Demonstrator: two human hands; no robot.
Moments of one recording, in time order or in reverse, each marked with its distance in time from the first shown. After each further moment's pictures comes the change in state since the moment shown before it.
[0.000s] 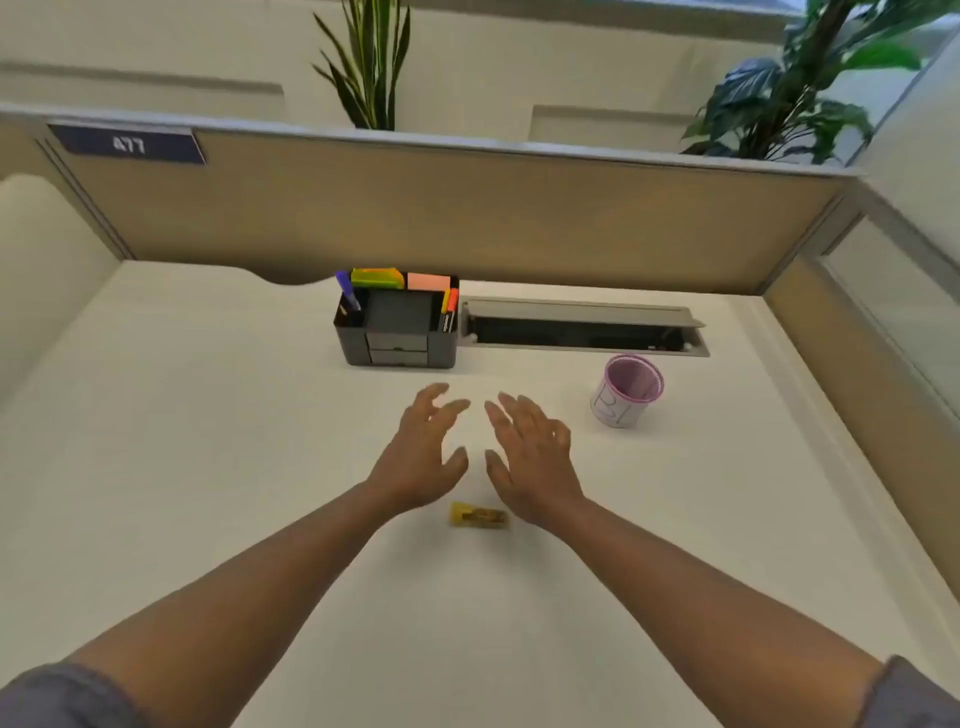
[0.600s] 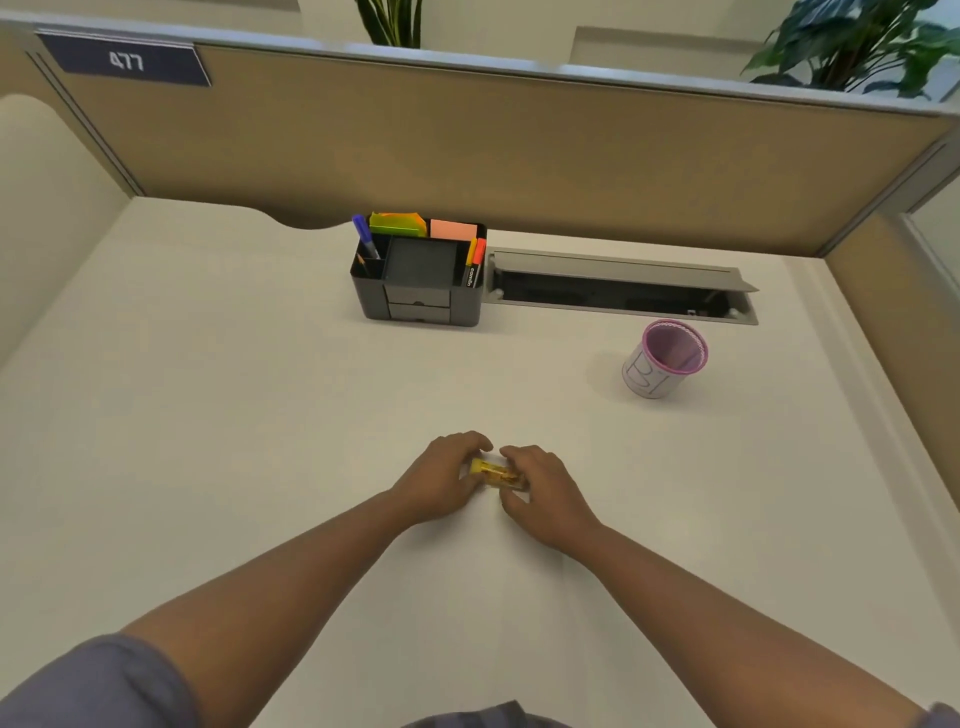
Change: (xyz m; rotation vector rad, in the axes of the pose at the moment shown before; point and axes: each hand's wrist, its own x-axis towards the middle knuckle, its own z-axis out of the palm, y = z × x) left_hand -0.029 -0.036 0.053 -0.150 -0.270 -0.138; right_hand -0.042 0.011 0.052 0.406 -0.294 0.132
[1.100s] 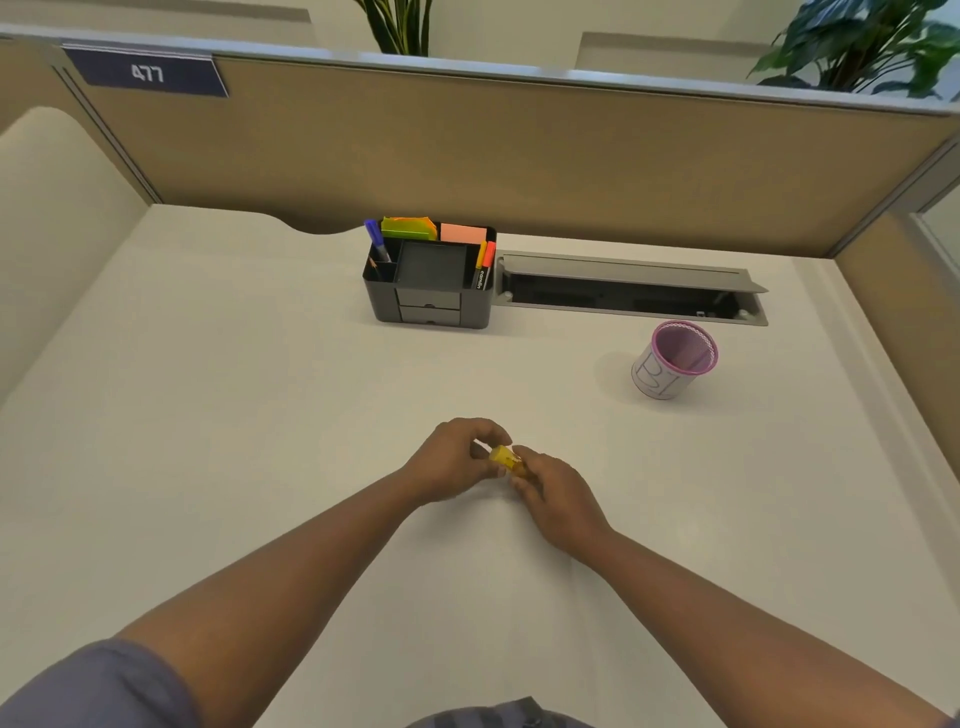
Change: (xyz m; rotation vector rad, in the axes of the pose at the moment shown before) left_hand 0.005 0.019 -0.024 -0.270 -0.051 -0.081; right_hand -0.006 -0.007 -0.002 0.089 0.084 -0.054
